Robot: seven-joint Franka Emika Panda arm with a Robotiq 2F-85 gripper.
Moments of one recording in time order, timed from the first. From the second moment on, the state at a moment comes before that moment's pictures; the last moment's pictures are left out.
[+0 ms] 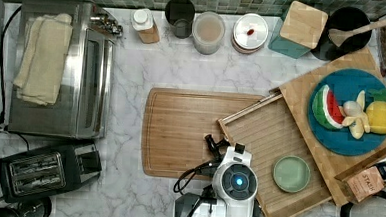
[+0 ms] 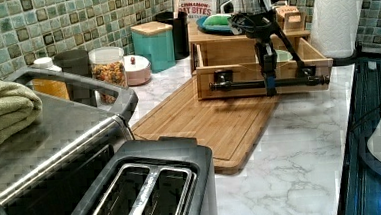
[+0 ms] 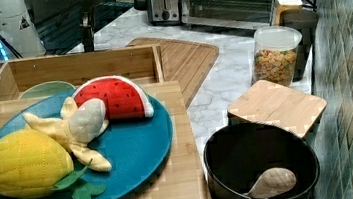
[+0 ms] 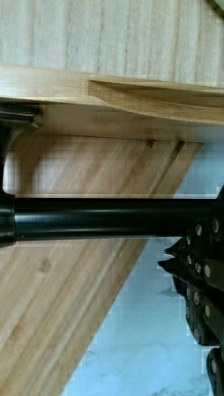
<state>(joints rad) -0.04 -0.25 -0.13 -2.79 -0.10 0.77 -1.37</state>
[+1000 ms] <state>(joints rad) -0.05 -0.18 -0.26 -2.71 -0.12 0.80 -1.73</state>
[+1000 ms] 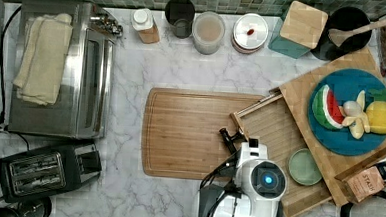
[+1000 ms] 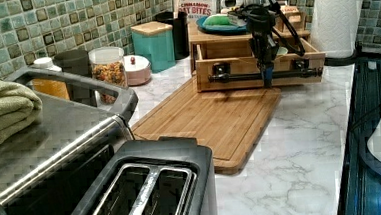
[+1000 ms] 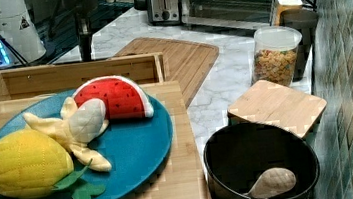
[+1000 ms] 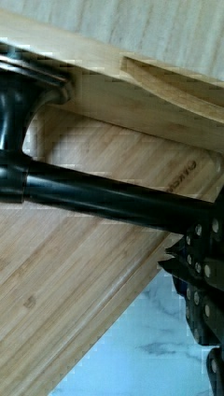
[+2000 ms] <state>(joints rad) -0.06 0.10 -0.43 -2.39 -0.03 0.76 -2.03</state>
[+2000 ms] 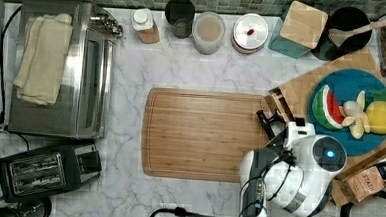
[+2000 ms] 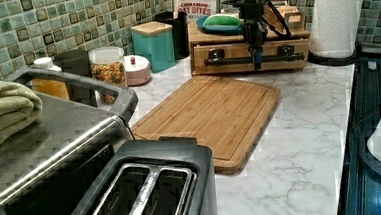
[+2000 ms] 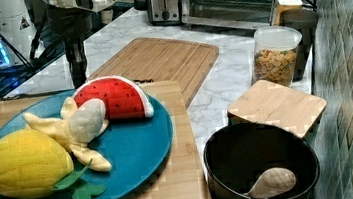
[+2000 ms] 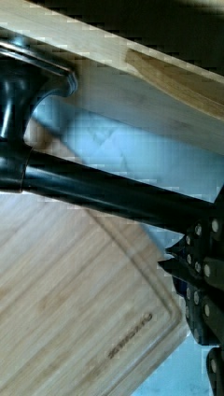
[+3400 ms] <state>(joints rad) -0.09 0.19 -0.45 -2.28 0.11 0.70 -2.13</state>
